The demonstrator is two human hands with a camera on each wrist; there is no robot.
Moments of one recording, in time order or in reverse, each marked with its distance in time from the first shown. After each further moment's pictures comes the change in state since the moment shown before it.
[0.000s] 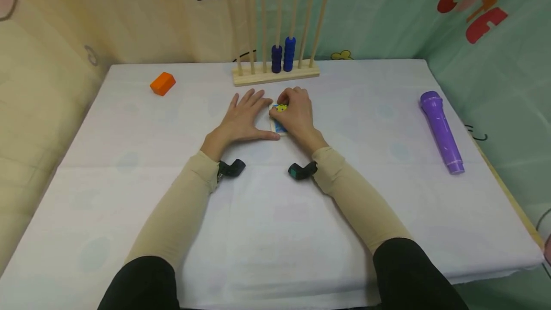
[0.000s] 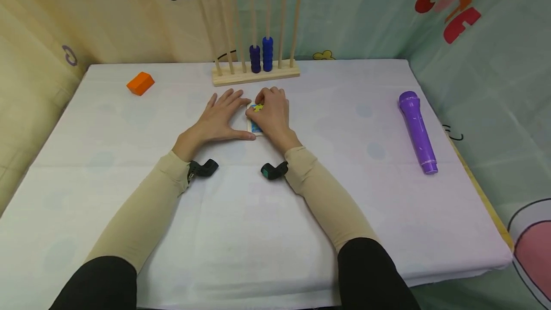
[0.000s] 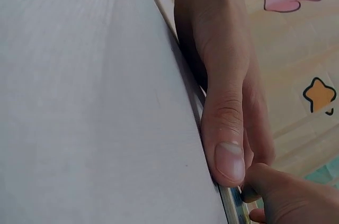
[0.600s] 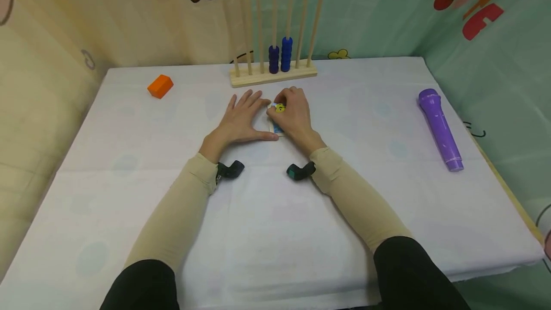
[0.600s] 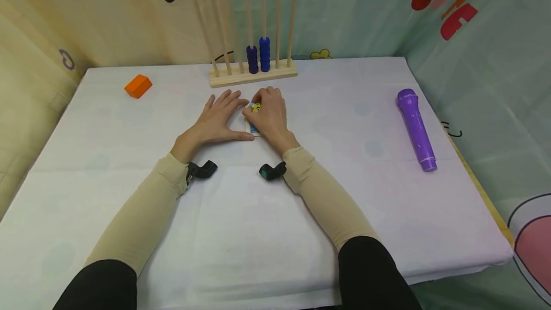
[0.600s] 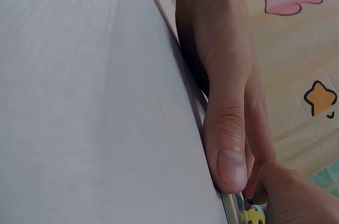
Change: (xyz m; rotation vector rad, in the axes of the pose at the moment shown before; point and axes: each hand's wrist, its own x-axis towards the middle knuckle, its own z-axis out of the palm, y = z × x) left_hand -0.001 0.003 -0.001 -0.017 -0.004 0.000; right_hand -0.003 0.003 0.003 0.031 0.026 -0.035
